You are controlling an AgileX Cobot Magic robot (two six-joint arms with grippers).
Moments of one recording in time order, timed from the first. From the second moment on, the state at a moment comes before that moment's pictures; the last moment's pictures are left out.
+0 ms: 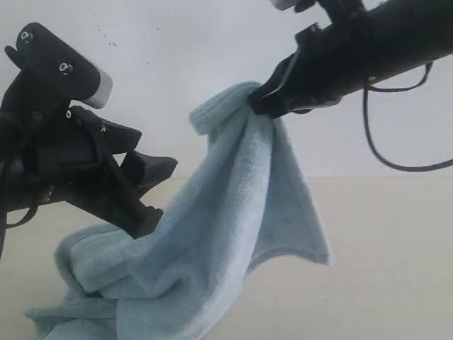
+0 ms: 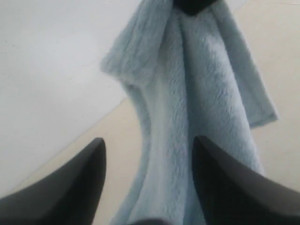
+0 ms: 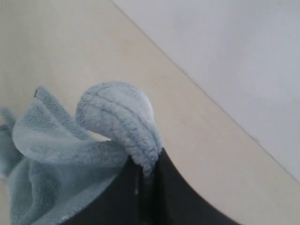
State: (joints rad) left arm -0.73 1.21 -0.81 -1.74 -0.16 2.02; right arm 0.36 1.53 -1.42 0.76 0.73 -1.02
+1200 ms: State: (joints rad) left arm -0.62 1.63 -0.71 -1.73 -0.37 2.09; right arm 0.13 1.49 -1.42 0.42 0.74 -0.68
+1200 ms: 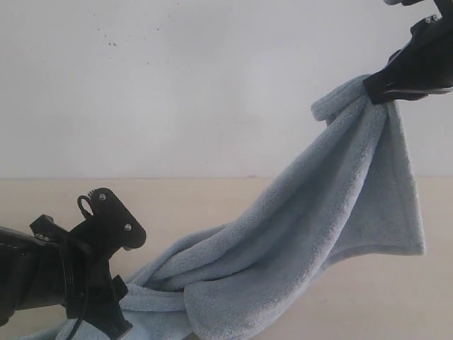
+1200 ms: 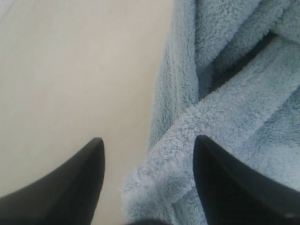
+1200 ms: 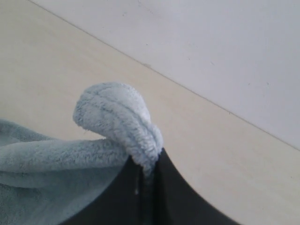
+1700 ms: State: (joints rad) left arm -0.61 1.63 -0.69 -1.74 -0.31 2.10; right arm 0.13 1.49 -1.42 0.44 0.74 -0.68
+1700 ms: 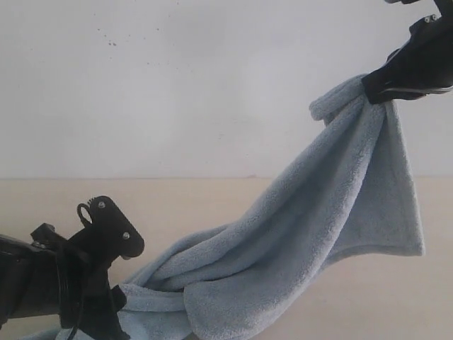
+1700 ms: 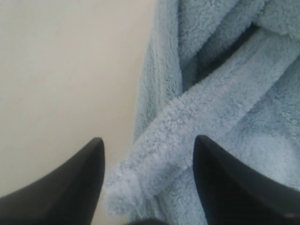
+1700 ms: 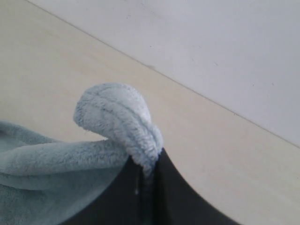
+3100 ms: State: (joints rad) left arm -0.93 1.38 -0.53 -1.73 -0.26 2.06; right arm 0.14 1.49 -1.42 0.50 0.76 -0.71
